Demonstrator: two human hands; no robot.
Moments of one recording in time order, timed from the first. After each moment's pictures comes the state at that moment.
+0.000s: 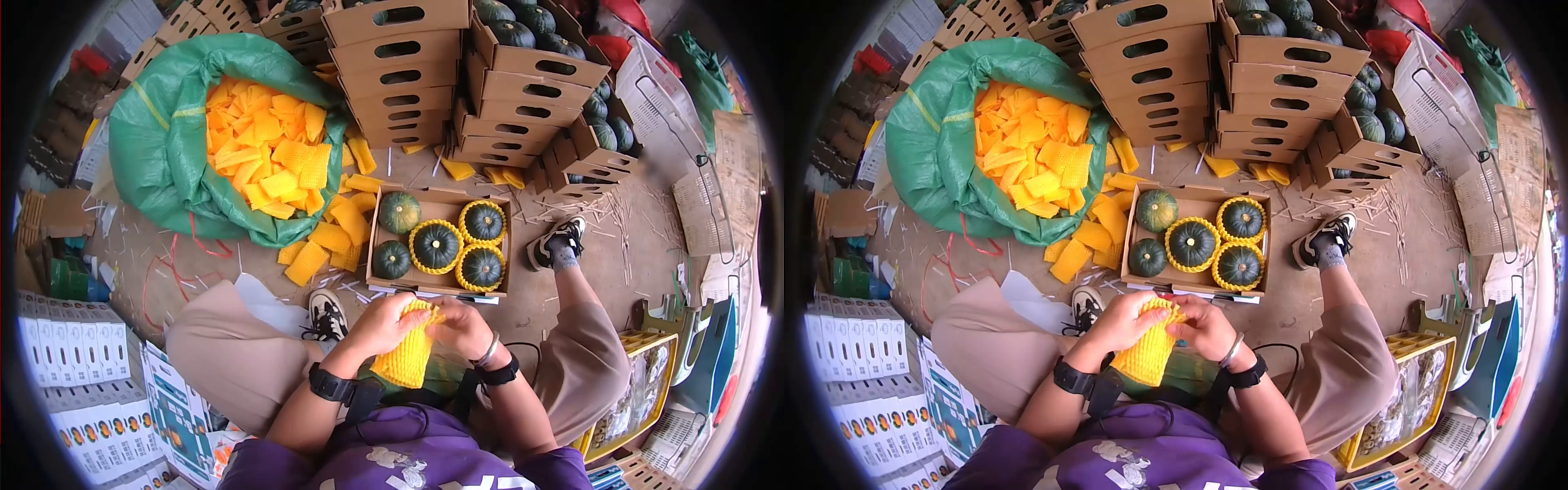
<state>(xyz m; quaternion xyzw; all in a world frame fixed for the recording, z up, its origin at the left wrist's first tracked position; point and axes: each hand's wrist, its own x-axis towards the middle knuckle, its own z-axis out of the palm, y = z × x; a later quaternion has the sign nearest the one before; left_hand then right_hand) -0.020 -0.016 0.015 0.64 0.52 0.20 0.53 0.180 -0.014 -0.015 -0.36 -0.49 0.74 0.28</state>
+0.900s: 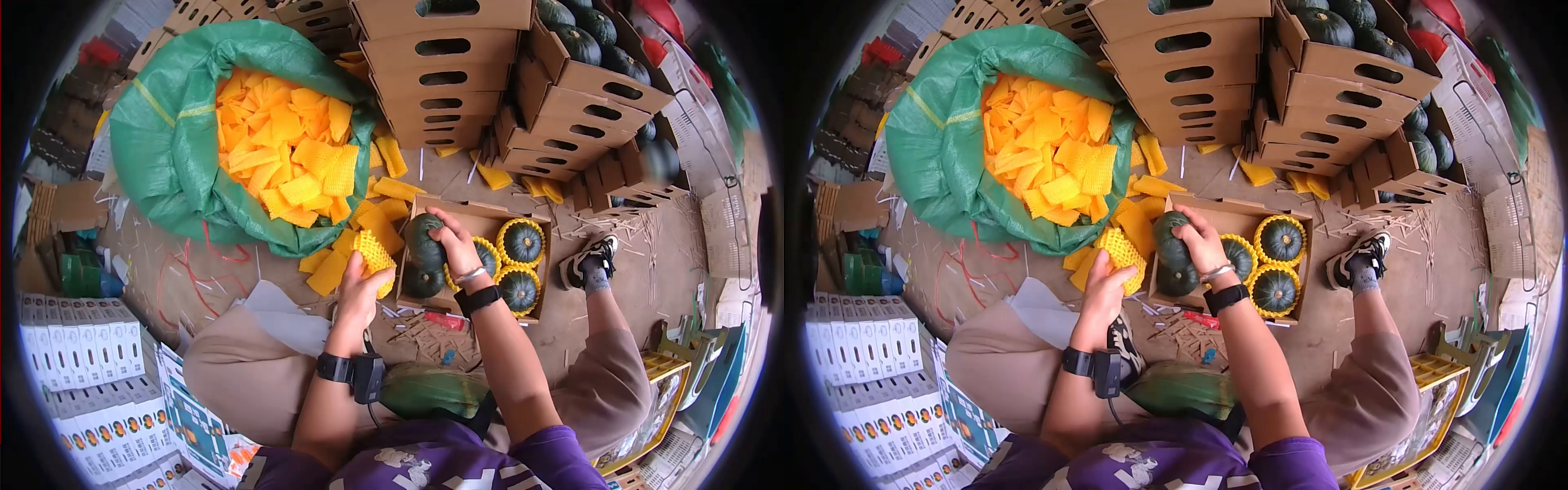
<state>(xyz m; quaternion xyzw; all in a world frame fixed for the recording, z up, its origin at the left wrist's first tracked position) -0.086 0.052 -0.051 0.22 0.55 0.57 0.57 0.073 0.147 -0.088 -0.39 -0.35 0.74 0.42</state>
